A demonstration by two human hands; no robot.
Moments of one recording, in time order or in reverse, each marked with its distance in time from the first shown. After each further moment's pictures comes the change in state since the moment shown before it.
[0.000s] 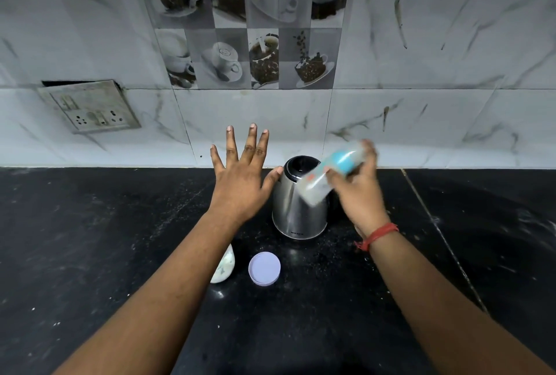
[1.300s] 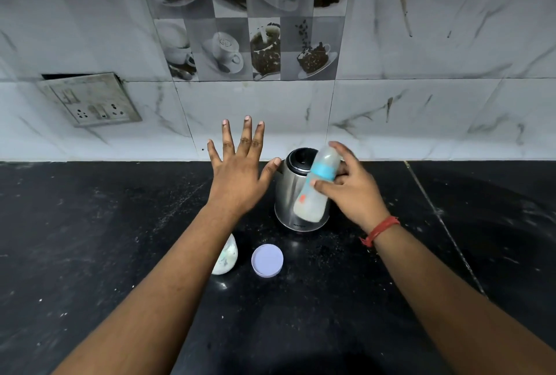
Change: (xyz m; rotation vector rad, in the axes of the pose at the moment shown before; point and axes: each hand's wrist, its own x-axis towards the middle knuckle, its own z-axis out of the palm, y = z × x) left_hand -0.002 -0.006 0.001 -0.041 0.009 -0.038; right_hand -0.007 0.011 0.003 -0.171 -0.176 0.000
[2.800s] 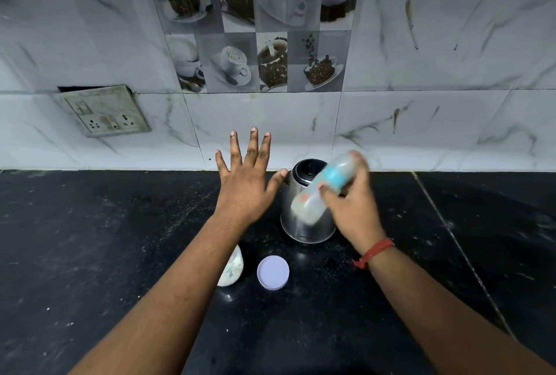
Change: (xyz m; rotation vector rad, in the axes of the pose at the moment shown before) left_hand 0.003 0.000 -0.001 0.019 -0.013 -0.010; right_hand -0.009 -0.006 0.016 0.098 0.123 -0.069
